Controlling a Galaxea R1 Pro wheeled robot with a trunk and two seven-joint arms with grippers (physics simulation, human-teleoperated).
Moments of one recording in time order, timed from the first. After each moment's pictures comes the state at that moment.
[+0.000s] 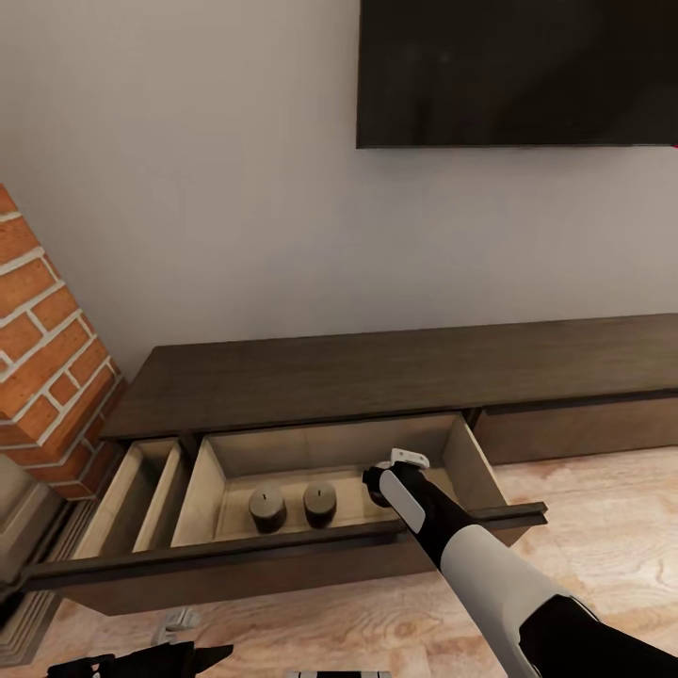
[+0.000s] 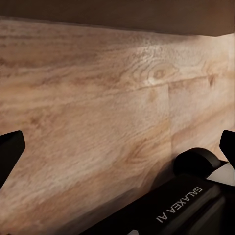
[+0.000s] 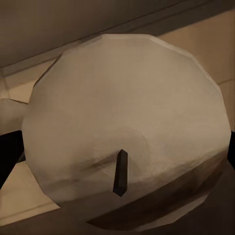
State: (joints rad) left arm -0.24 0.28 -0.03 -0.69 0.30 0.44 -0.85; right arm -0.85 0.15 0.45 -0.54 -0.76 0.42 -0.54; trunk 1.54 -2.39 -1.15
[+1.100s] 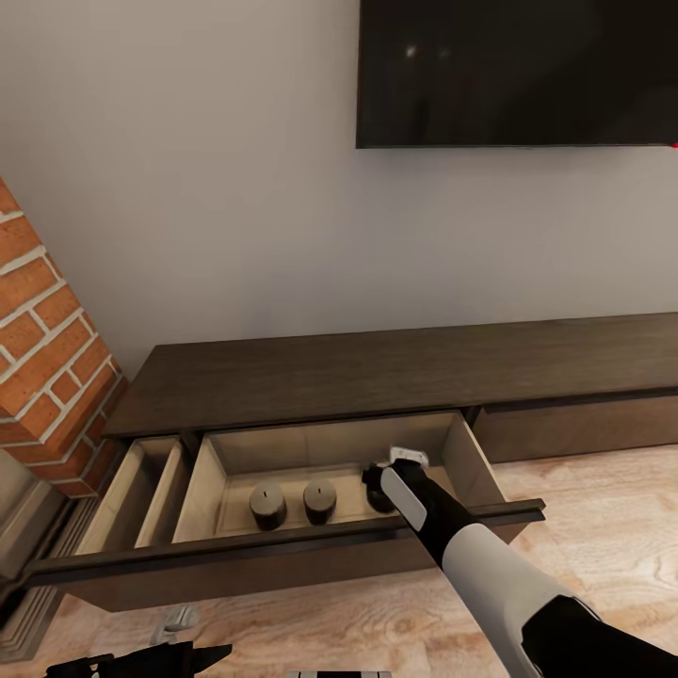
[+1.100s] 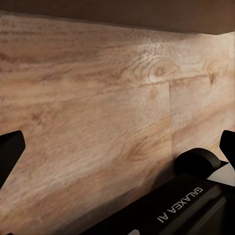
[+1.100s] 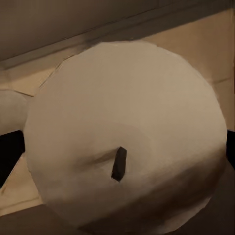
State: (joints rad) left arm -0.24 0.28 -0.03 -0.69 0.30 0.44 -0.85; right arm -0.85 0.14 0.45 -0.56 -0.75 0.47 -0.54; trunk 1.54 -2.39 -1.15
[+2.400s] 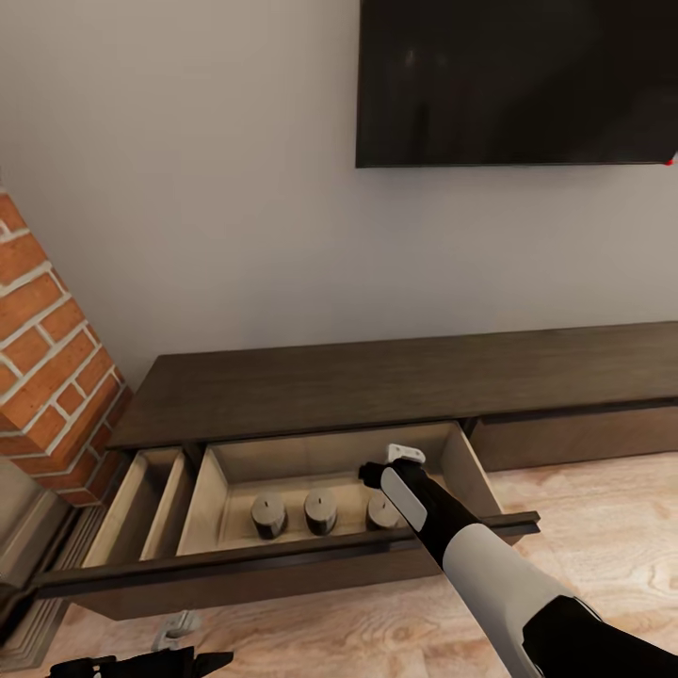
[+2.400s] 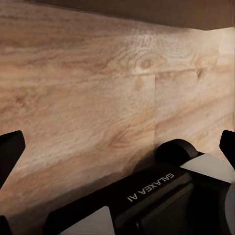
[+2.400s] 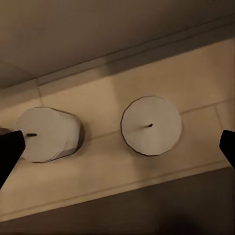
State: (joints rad) left arm -0.24 0.28 -0.03 -0.69 0.30 0.52 -0.85; right arm -0.85 0.14 0.45 -0.56 -0.74 0.44 -0.47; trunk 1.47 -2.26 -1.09
